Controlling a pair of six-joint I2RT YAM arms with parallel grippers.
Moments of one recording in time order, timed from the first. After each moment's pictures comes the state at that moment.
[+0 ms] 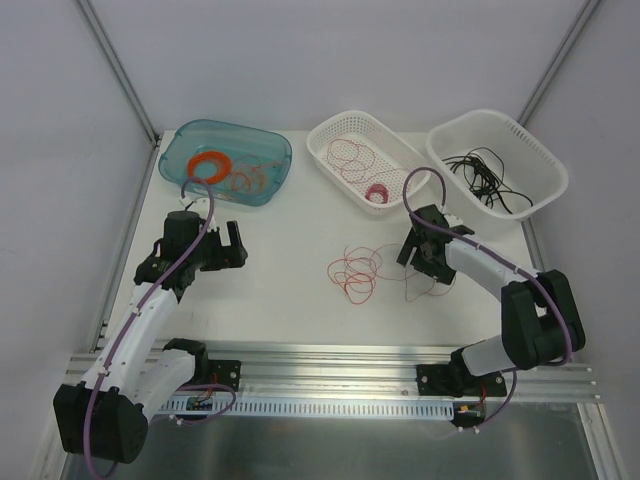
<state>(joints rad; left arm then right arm) -0.14 0.88 0.69 -0.54 0.10 -0.25 0.36 1.44 0.83 -0.60 0.29 0.73</state>
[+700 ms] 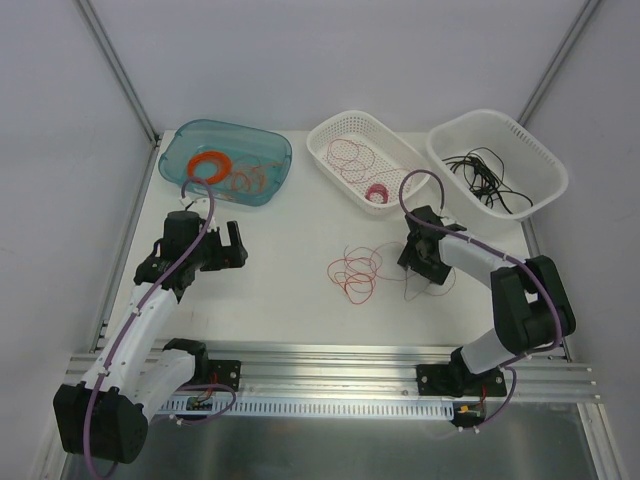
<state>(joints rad) -0.14 0.88 0.69 -0.54 0.10 -0.25 0.36 1.54 0.83 -0.59 0.32 0.82</state>
